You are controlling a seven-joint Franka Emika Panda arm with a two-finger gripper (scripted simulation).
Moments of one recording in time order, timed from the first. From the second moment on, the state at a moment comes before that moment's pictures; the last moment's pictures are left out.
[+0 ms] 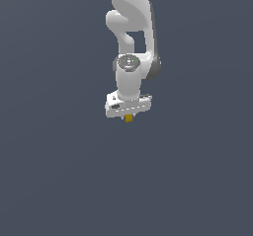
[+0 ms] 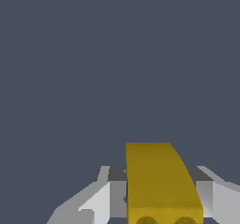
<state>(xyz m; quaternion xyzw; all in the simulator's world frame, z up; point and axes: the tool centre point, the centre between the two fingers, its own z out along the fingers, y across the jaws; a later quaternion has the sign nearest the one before) -0.055 0.008 0.105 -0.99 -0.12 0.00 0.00</state>
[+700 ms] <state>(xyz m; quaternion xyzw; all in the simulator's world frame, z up) 0.011 0.066 0.210 -0.99 -0.12 0.00 0.00</state>
